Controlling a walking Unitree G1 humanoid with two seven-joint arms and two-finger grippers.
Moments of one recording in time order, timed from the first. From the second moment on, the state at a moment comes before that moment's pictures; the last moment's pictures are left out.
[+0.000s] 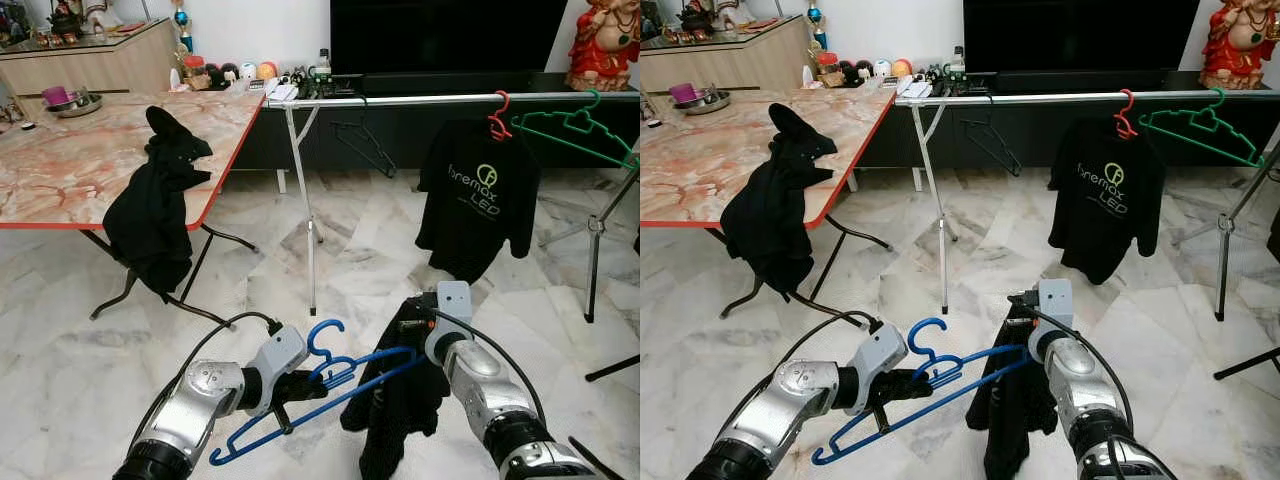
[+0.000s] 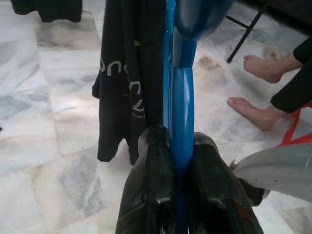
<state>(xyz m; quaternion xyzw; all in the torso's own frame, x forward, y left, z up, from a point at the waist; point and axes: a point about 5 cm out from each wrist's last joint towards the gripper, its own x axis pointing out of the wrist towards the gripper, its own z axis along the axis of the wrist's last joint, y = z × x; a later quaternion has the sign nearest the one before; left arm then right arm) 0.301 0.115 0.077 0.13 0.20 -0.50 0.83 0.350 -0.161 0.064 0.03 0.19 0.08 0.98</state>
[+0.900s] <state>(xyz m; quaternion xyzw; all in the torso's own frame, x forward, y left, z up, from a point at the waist) 0.291 0.120 0.071 0.12 0.23 -0.51 0.82 0.333 -0.196 0.040 0.05 0.22 -0.04 0.97</state>
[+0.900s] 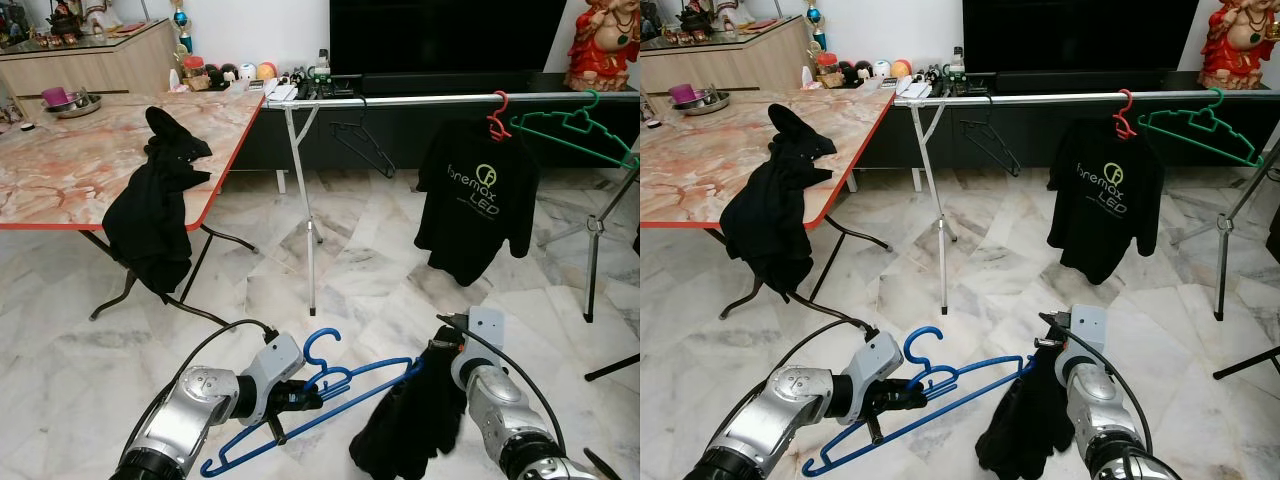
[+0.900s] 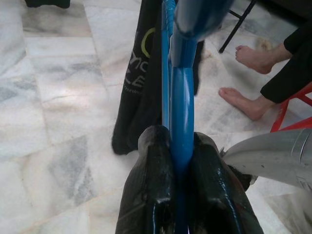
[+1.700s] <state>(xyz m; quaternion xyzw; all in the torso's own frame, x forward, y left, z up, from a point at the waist) 0.287 0.106 0.077 0.07 0.24 -0.56 0.79 0.350 -0.172 0.057 0.09 0.20 0.01 0.98</state>
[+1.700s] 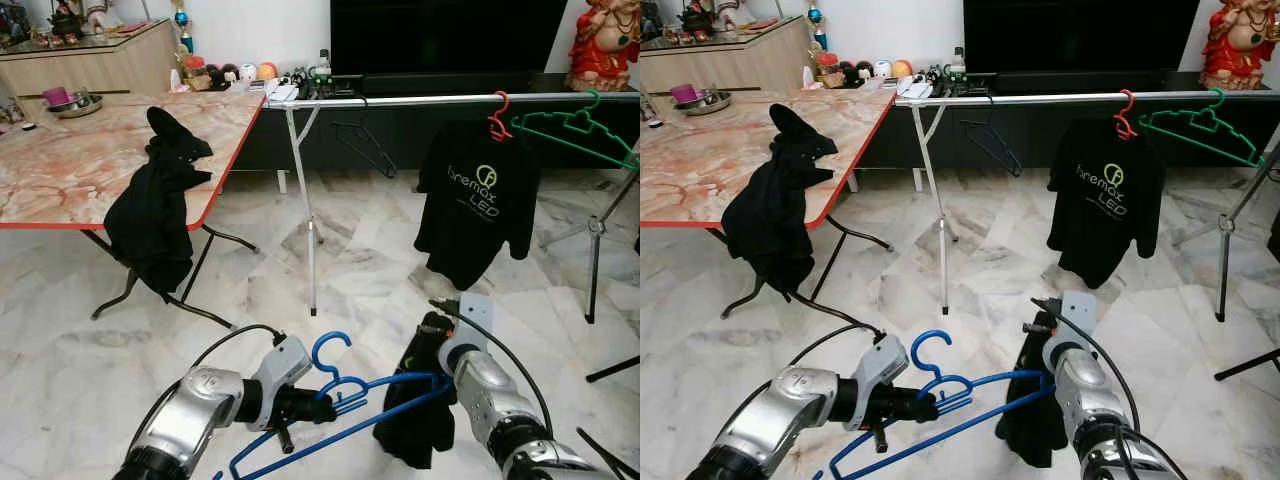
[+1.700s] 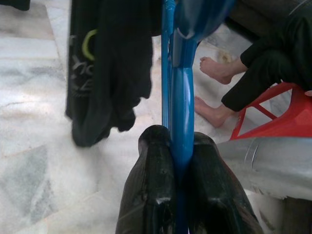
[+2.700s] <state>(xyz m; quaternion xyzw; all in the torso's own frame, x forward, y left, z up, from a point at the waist) 0.304 0.113 0.074 0.11 0.22 -0.48 0.84 0.350 -0.171 0.057 0.08 0.20 0.01 0.98</state>
